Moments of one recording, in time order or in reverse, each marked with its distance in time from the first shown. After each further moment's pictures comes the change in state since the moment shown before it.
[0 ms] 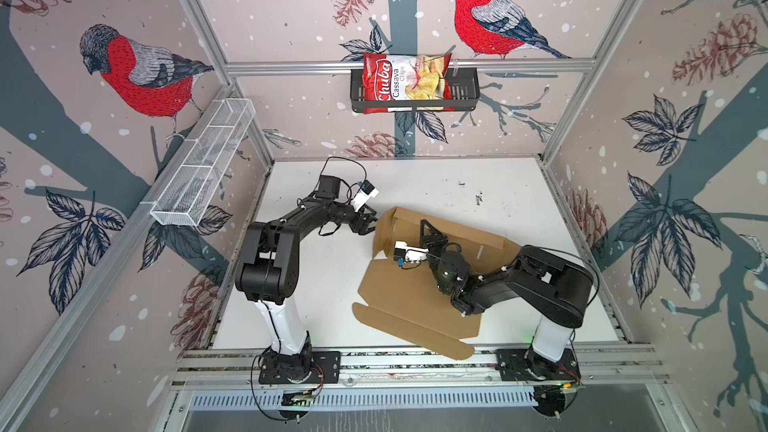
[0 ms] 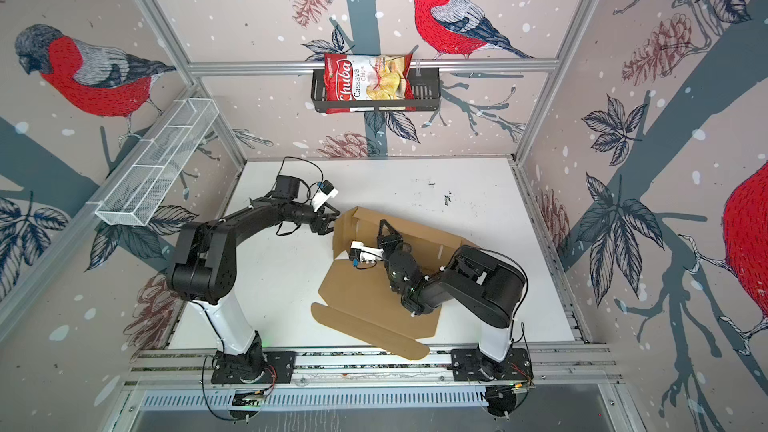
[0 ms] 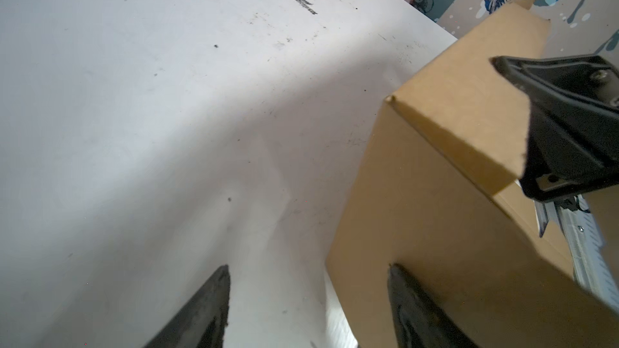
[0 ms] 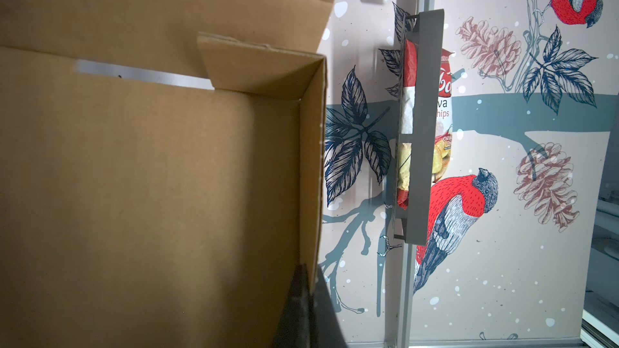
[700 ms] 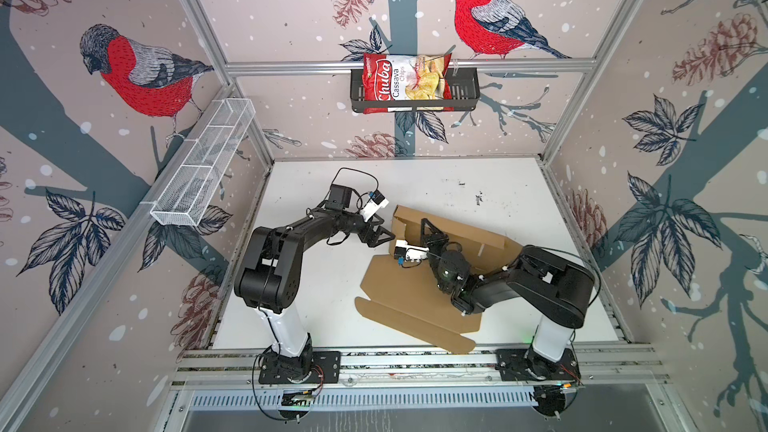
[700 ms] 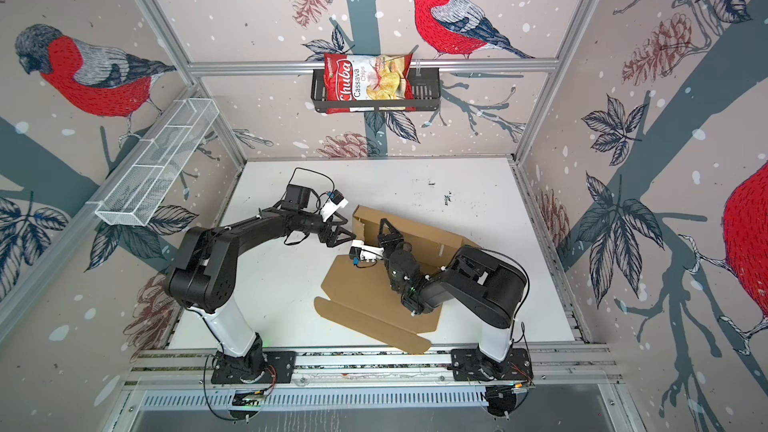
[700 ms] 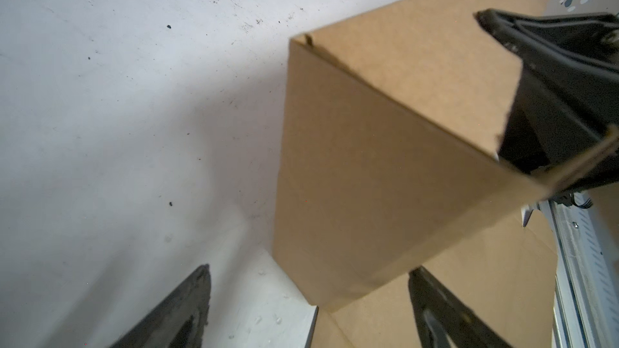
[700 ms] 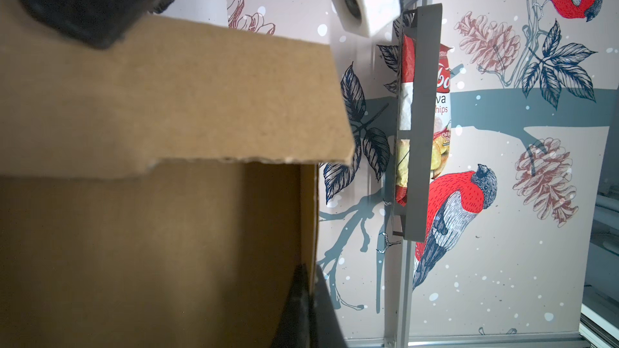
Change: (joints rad) left arm -0.068 -0.050 -0.125 0.121 -0.036 -0.096; right arm 0.000 -0.007 0.002 -0.005 0.003 0.006
